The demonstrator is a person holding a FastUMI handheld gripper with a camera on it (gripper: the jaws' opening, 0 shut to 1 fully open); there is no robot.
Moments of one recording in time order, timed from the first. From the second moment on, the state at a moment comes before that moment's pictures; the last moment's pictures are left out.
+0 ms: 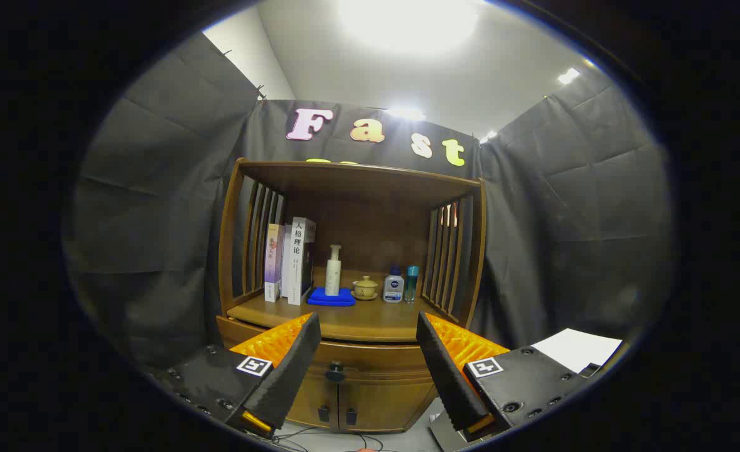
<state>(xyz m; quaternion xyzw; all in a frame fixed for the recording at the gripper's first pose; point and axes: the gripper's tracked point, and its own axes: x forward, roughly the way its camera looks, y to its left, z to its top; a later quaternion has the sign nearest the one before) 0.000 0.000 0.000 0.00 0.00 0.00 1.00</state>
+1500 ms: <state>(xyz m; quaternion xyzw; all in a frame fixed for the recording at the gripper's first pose) 0.000 -0.025 -0.007 0.01 0.00 -0.05 1.00</state>
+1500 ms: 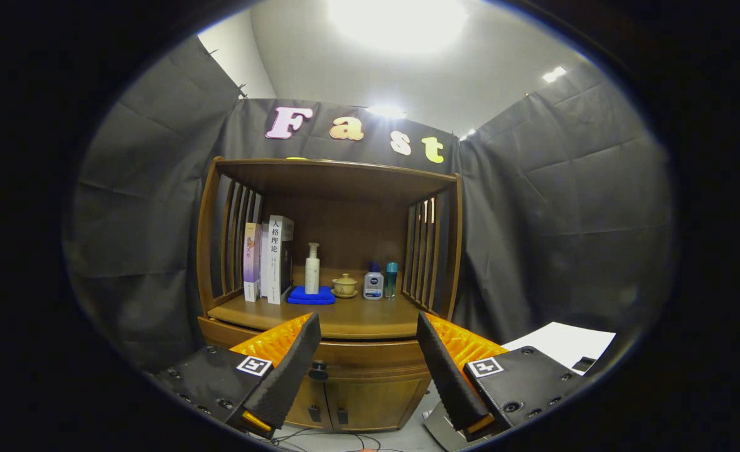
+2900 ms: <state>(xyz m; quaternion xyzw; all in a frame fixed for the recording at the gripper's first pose) 0.130 0.052 -0.169 0.03 0.14 0.01 0.99</state>
